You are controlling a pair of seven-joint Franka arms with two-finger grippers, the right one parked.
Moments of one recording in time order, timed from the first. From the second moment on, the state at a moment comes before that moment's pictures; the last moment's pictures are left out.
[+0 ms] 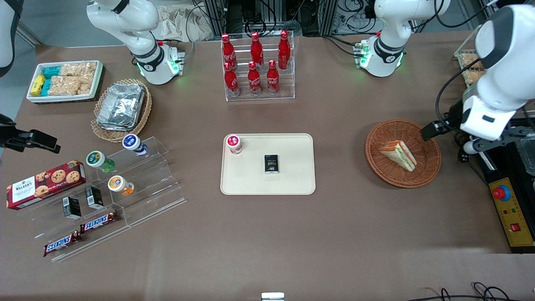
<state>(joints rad) 0.01 -0.04 -0.12 -1.88 0.00 1.78 -0.48</state>
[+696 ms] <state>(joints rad) 0.02 -0.08 -0.11 -2.27 0.00 2.23 -0.83</state>
